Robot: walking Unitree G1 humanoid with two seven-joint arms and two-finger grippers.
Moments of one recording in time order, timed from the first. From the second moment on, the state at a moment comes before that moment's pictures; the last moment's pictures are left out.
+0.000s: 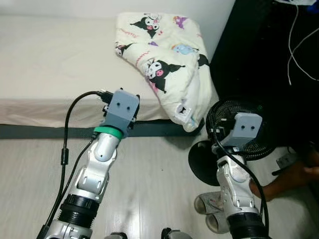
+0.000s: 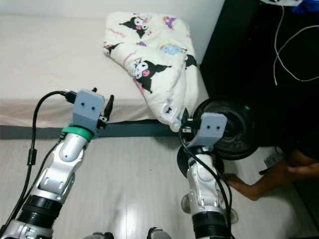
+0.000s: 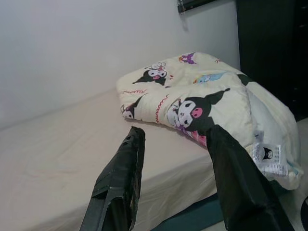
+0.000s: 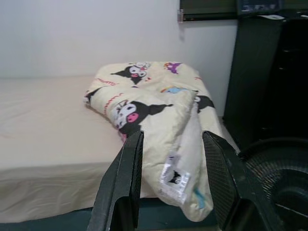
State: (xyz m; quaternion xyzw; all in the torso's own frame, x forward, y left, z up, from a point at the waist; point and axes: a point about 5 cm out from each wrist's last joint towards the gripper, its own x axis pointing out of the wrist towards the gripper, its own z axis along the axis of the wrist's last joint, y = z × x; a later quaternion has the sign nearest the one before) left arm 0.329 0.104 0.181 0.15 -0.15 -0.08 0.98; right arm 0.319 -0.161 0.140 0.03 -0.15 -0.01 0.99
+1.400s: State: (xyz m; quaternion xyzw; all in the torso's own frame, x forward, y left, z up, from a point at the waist) left arm 0.329 0.105 0.180 0.15 -0.15 -0.07 0.97; right arm 0.318 -0.151 0.145 0.01 -0.16 0.02 0.99
